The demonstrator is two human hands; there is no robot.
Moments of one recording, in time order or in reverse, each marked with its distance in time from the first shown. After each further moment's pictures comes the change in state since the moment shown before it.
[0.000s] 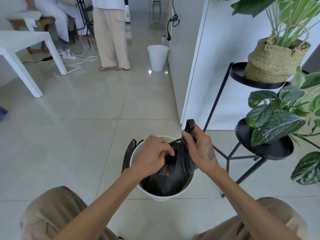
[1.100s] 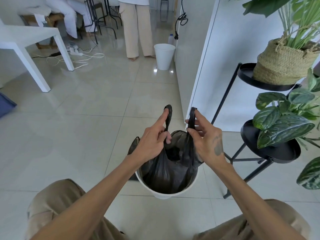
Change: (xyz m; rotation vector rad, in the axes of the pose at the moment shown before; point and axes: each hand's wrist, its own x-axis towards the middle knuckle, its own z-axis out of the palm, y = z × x) left_hand 0.017 0.004 -0.022 -0.304 0.097 -0.173; right_hand 0.011 -0.027 -0.008 0.058 0.048 0.056
